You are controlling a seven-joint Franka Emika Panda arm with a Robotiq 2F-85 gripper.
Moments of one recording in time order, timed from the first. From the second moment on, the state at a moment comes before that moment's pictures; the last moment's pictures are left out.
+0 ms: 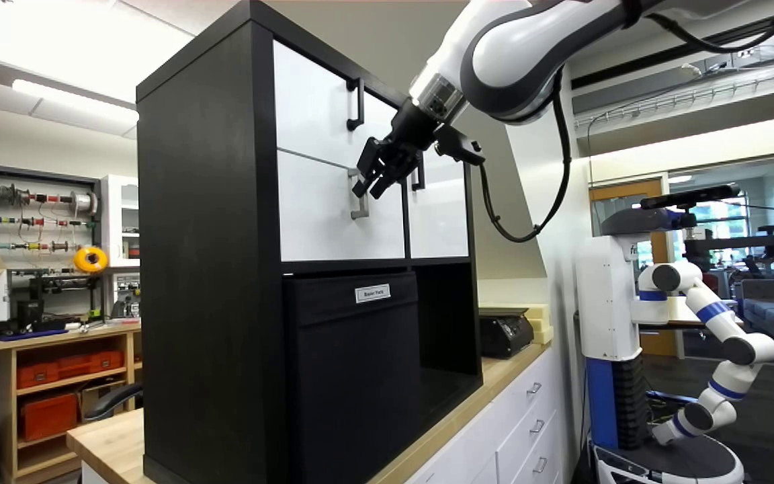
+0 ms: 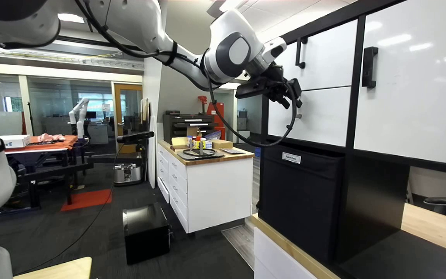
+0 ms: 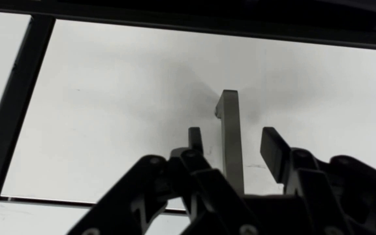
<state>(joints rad) 0.00 0.06 0.03 -1.83 -0.17 2.80 0.10</state>
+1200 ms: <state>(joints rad) 0.00 0.06 0.03 -1.83 -0.16 2.83 0.10</state>
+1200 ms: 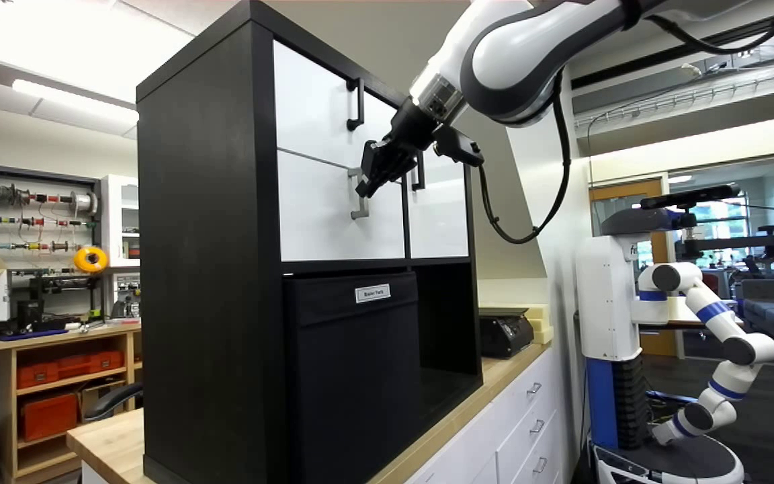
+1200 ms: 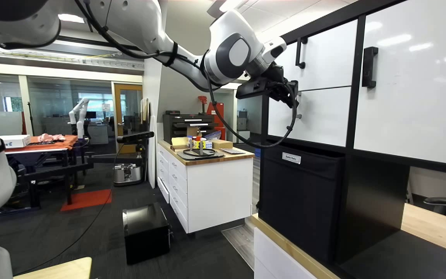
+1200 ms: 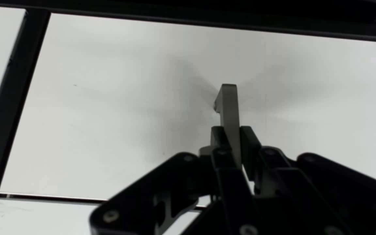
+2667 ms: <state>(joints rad) -0.01 -0.11 0.03 -2.07 -0.17 2.96 0.12</state>
